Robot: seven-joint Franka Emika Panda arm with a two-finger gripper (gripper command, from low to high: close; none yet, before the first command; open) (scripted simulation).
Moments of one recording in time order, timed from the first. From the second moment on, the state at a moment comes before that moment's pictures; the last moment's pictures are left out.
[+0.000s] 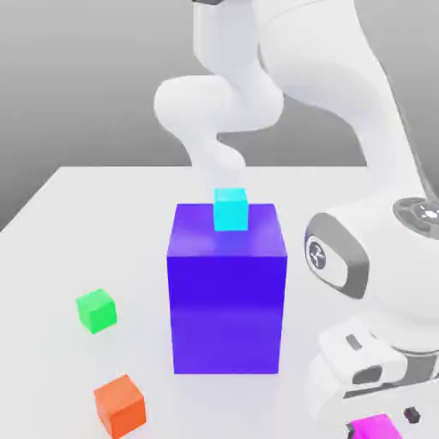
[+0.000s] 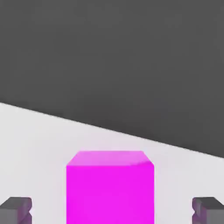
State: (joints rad) arm 0.17 0.55 0.18 -2.18 -0.23 2.72 1.07
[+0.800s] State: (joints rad) arm -0.34 0.04 -0.03 -2.62 0.04 2.63 0.67
